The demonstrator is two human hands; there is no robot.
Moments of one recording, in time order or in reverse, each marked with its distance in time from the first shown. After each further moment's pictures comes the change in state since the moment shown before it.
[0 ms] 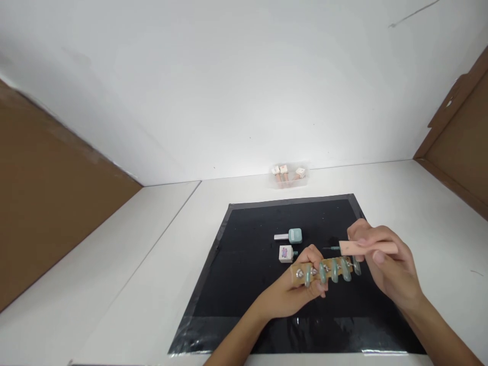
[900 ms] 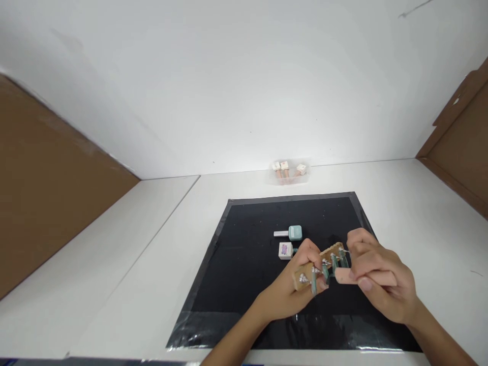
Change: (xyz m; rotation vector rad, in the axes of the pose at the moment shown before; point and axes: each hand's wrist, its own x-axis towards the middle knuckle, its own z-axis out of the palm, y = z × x) left_hand 0.003 0.004 0.000 0.270 0.081 0.125; right_hand 0.008 -0.012 0.011 -0.394 -0.207 -0.277
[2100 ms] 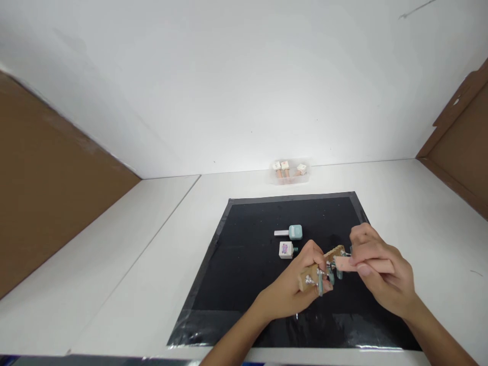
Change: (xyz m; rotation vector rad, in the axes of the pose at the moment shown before) left_hand -0.004 -0.004 0.002 -0.041 -0.073 -0.095; right_hand -0.005 0.002 -0.001 -0.022 0.071 0.085
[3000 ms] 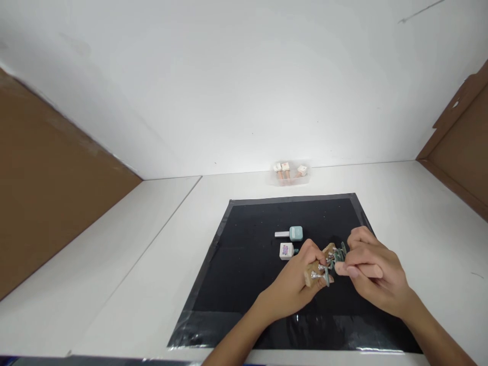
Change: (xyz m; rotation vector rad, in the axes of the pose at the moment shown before) left_hand 0.006 0.011 0.000 0.360 0.056 -0.042; right_hand 0.009 -0.004 -0.001 -0.167 -0.047 -0.084
